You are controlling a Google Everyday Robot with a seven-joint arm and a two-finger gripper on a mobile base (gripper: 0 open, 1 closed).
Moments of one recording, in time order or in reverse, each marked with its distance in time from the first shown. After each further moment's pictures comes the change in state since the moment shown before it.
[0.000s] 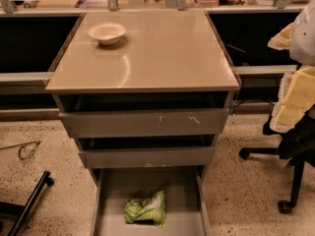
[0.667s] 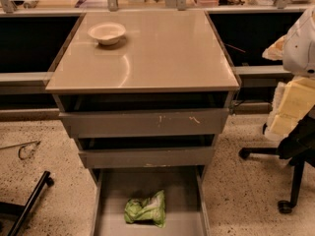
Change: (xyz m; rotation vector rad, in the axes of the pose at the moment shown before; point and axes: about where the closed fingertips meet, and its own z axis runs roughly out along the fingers) arm 0.000 0.009 0.017 -0.035 -0.003 0.003
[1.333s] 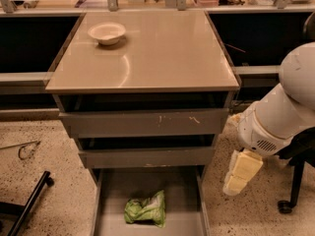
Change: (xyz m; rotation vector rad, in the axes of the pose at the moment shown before) arm 0.006 0.068 0.155 -0.143 -0.085 0.058
